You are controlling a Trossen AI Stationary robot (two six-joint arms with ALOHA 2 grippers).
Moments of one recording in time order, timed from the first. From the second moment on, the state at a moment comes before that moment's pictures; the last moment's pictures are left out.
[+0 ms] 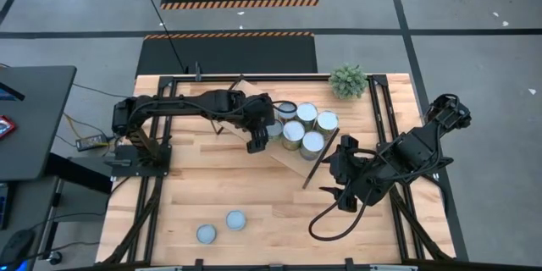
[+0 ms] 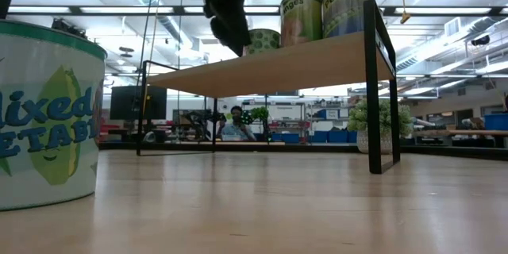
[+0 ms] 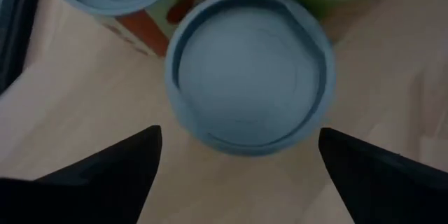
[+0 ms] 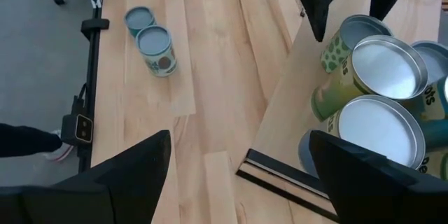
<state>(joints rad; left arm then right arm) 0.11 1.73 1.57 -0.89 -0.07 0.01 0.65 1.49 1.71 -1.20 0.52 0.64</state>
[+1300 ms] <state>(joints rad) -0.10 1.72 1.79 -1.18 0.28 -0.23 0.64 1.49 1.71 -1.15 0.51 0.51</state>
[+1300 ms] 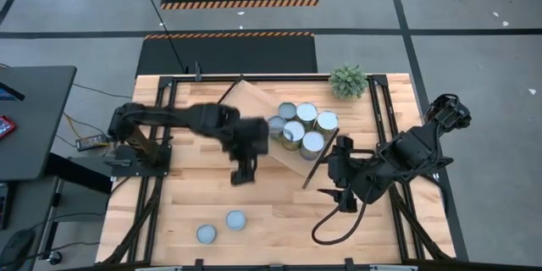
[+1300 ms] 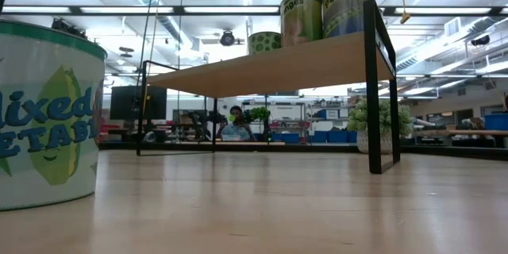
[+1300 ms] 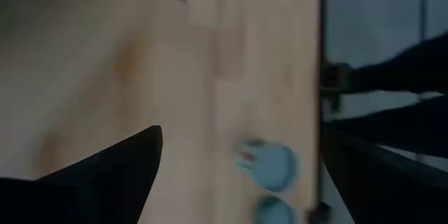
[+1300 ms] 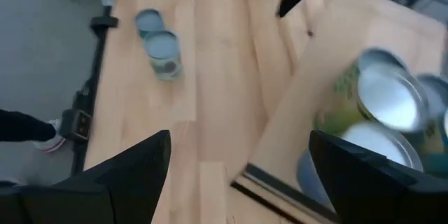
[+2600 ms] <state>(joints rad) -0.97 1.72 1.79 -1.27 -0.70 -0.85 0.57 1.98 1.75 -0.24 0.39 0.35</state>
